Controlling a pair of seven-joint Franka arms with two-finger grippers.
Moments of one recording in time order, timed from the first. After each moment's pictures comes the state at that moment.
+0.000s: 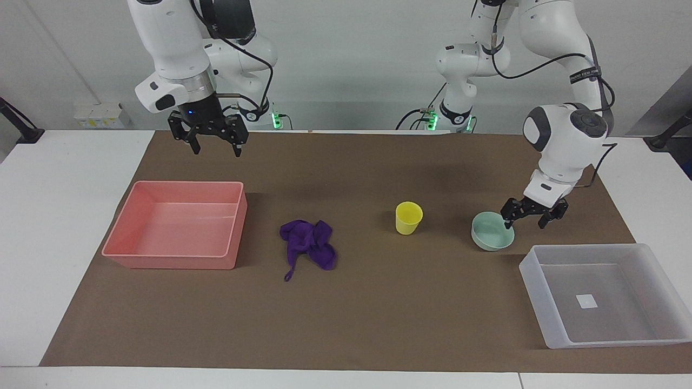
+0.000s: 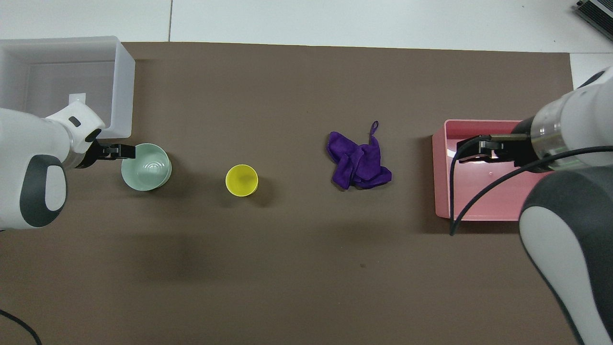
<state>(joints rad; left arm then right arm) -0.04 0.17 0.01 -2.09 0.01 2.40 -0.02 0.31 0.02 -0.06 -1.66 -0.02 1.71 0.31</state>
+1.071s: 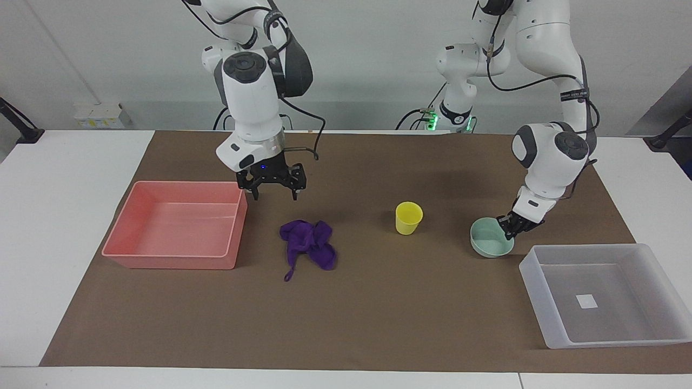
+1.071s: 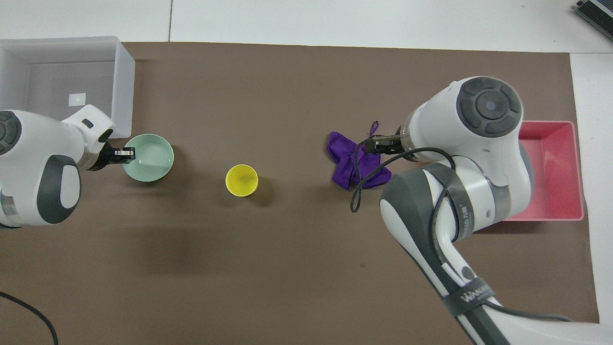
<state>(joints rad) -0.03 0.16 0.01 -2.06 -0.01 2.33 -0.05 0.40 0.19 -0.06 -1.78 -0.02 2.06 0.36</state>
